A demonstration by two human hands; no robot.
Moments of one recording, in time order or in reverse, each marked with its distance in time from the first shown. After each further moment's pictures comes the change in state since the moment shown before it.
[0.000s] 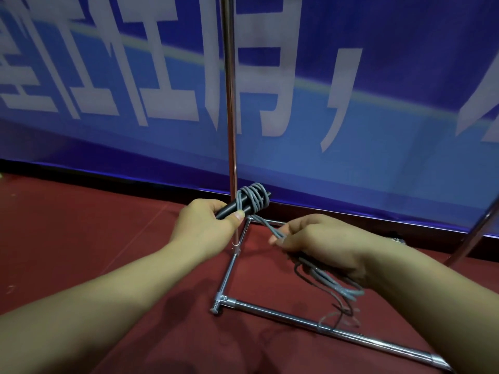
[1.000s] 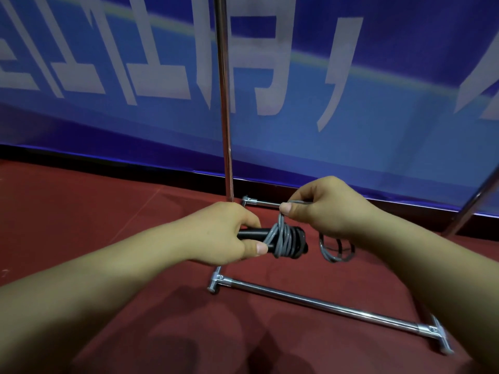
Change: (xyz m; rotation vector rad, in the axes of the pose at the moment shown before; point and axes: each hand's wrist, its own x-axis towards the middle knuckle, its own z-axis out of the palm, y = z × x) left_hand -0.023 0.021 -0.005 0.391 -0.637 0.356; right_hand 0.010 0.011 -0.025 -0.562 0.343 -0.219
